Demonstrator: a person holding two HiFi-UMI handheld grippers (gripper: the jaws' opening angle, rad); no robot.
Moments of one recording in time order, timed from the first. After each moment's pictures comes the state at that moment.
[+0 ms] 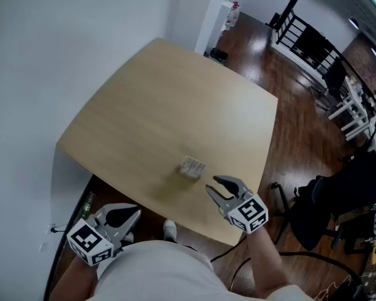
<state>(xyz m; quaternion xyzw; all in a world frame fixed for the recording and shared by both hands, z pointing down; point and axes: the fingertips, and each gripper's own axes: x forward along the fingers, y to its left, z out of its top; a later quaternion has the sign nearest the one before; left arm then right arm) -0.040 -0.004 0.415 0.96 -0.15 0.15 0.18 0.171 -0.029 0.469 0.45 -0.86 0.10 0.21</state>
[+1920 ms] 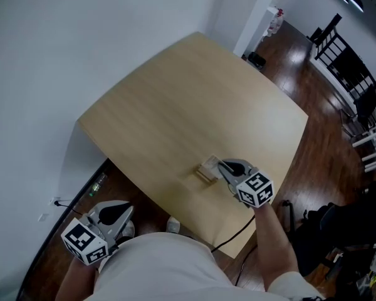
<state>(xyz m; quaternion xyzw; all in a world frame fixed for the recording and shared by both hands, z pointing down) -0.078 -0.007 0.430 0.93 -0.27 0.14 0.21 0.187 -0.119 0.520 0.37 -0.89 0.14 0.25</state>
